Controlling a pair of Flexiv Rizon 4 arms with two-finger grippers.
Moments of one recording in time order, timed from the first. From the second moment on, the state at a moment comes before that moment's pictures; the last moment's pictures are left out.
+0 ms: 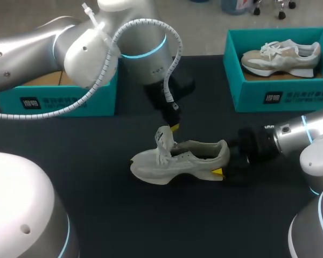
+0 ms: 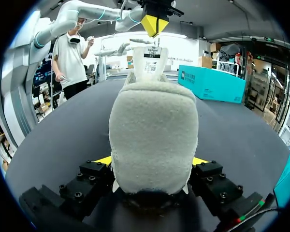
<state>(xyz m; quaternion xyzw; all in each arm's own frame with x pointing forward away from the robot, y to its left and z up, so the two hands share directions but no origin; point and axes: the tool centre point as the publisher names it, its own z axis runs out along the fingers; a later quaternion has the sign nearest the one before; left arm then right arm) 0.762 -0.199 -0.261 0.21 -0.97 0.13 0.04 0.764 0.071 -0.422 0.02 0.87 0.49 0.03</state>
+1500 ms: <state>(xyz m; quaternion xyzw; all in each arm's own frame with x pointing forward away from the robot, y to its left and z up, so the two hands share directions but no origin) 0.755 -0.282 -0.340 0.03 -0.99 0.09 0.07 0.764 0.071 -0.422 0.02 0.87 0.49 0.03</state>
